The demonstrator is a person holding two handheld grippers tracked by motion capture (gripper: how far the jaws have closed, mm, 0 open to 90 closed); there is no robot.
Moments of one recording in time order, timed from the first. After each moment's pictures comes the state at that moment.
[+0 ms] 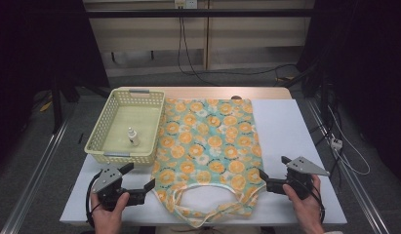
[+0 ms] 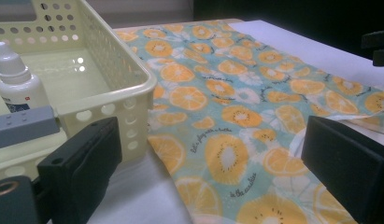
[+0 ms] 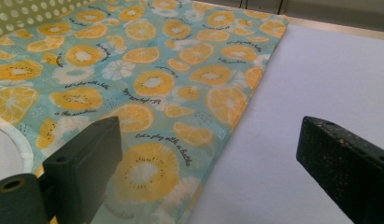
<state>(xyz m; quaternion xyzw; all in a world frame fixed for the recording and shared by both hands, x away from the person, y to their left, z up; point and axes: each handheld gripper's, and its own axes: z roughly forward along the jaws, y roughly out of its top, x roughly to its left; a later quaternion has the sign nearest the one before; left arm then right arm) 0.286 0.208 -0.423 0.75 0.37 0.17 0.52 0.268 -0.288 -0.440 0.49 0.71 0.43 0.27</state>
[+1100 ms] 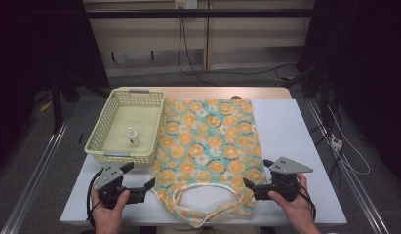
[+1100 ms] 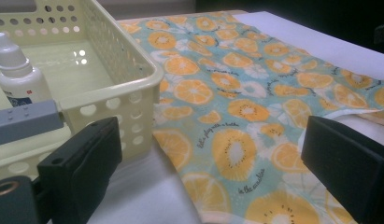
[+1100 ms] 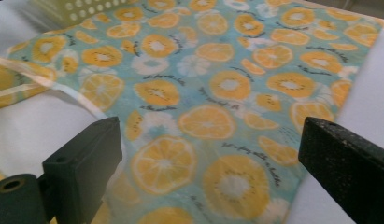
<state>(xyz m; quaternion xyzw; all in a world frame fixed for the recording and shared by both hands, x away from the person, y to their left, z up) 0.291 0.208 -0.425 0.75 0.38 0.17 0.51 0.266 -0.247 -0.420 0.42 0.77 0.43 0.20</state>
